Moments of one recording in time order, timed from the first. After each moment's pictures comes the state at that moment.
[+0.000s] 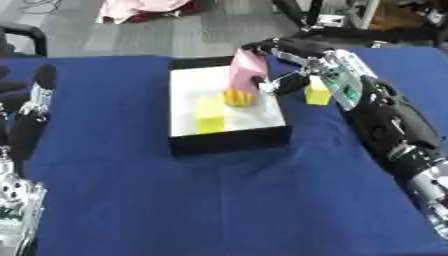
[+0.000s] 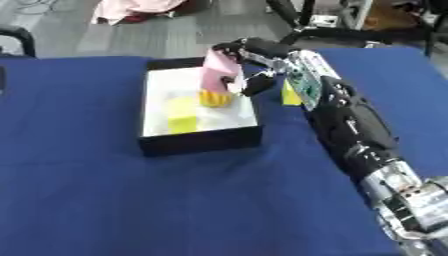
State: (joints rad) left arm -0.24 0.21 -0.11 -1.83 -0.18 0.28 0.52; right arm -0.95 -0.32 0.15 -0.79 0.89 -0.63 0.25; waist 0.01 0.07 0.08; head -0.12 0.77
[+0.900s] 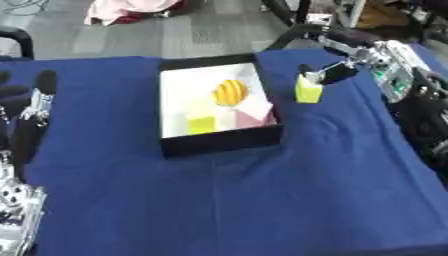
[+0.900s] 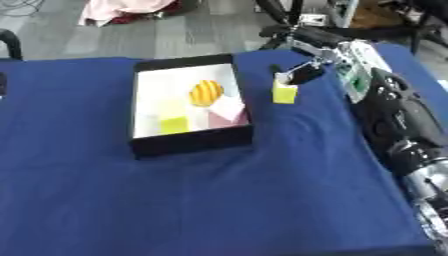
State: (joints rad) left arm -0.23 0.22 -0.12 -1.83 -0.18 0.28 0.52; right arm -0.90 -0.50 0.07 -0.74 0.82 -0.56 0.27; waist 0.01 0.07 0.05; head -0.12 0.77
